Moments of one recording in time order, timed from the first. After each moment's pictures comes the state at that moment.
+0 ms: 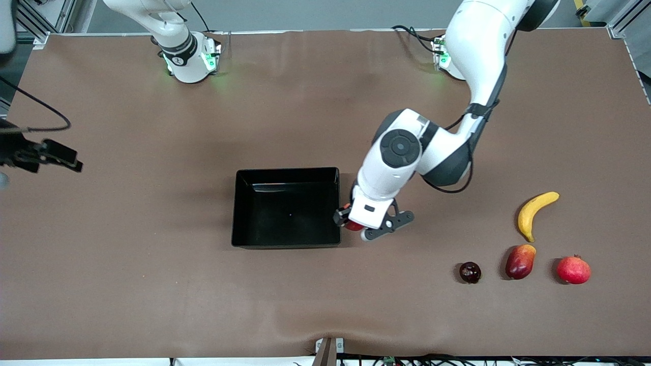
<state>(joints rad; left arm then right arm) -0.53 0.73 -0.14 -1.22 0.01 2.17 -1.11 0.03 0.13 -0.10 -1.41 0.05 1.53 -0.04</state>
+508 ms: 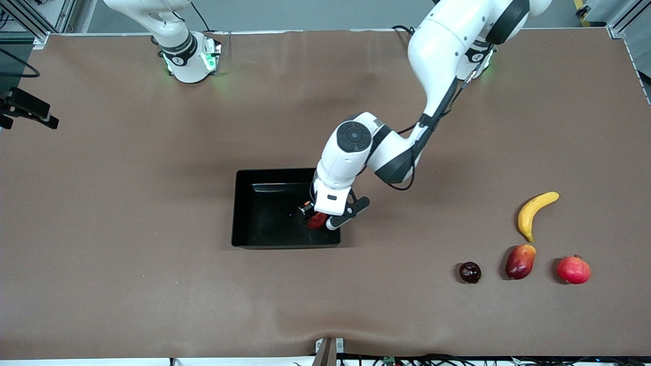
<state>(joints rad) -0.68 0.86 -0.10 -1.21 0.01 2.42 -1.42 0.01 0.02 -0.10 -1.41 0.05 1.38 -0.04</state>
